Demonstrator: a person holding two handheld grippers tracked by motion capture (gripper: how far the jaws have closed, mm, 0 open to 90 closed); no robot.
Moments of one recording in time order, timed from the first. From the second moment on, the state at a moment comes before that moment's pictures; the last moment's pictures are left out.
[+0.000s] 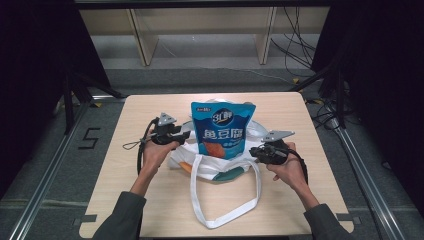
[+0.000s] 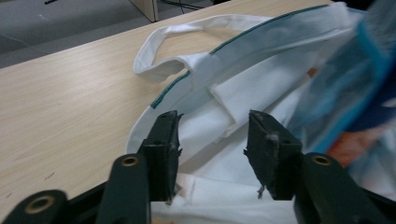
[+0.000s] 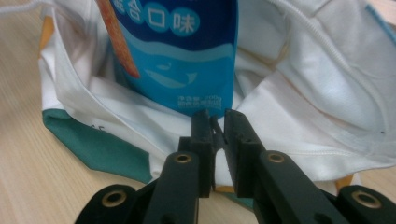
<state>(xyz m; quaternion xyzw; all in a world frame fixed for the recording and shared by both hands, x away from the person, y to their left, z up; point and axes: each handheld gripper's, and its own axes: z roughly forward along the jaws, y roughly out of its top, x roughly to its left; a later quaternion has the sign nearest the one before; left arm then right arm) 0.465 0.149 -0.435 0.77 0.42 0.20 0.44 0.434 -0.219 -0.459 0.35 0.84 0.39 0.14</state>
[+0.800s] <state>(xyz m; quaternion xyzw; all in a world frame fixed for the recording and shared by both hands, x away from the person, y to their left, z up) 0.388 0.151 -0.435 0.77 0.40 0.18 0.46 0.412 -0.233 -0.447 0.37 0.82 0.42 0.15</state>
